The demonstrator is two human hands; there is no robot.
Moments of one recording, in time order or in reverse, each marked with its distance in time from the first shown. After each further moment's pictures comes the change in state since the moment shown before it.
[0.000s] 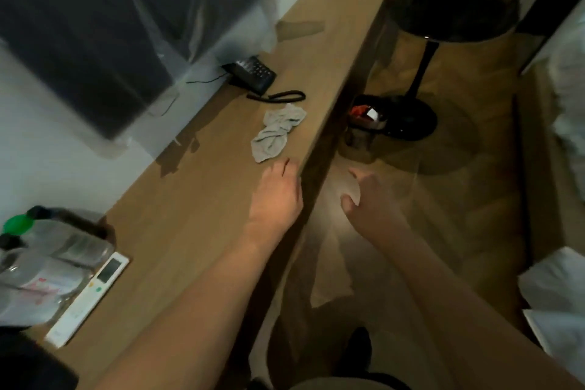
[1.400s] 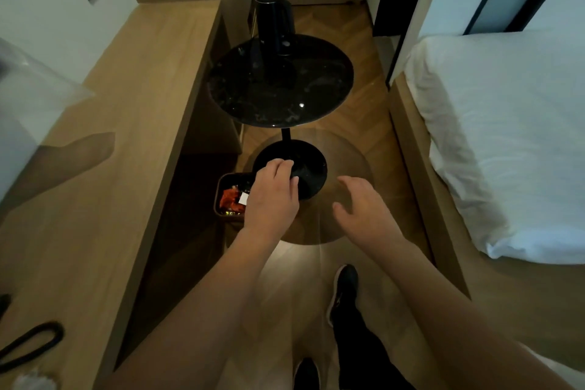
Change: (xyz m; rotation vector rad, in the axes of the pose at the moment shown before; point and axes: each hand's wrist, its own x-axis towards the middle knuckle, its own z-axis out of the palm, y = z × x) left_hand 0.608 0.405 0.221 -0.166 -0.034 0.333; right_hand 0.467 0.385 -0.348 0.053 0.196 0.262
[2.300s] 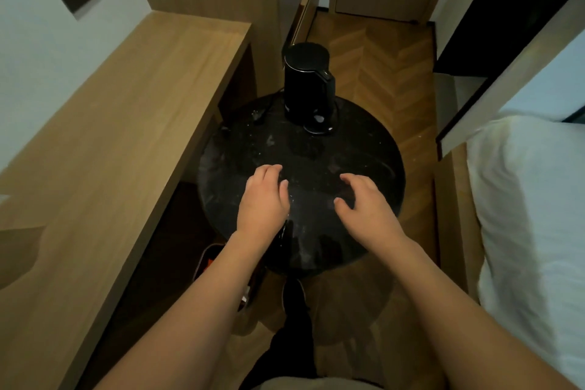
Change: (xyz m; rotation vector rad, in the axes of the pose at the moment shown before) left_hand 0.448 -0.111 0.086 -0.081 0.033 -0.387; right_hand 0.512 -0.019 -0.053 -0.046 -0.144 -0.054
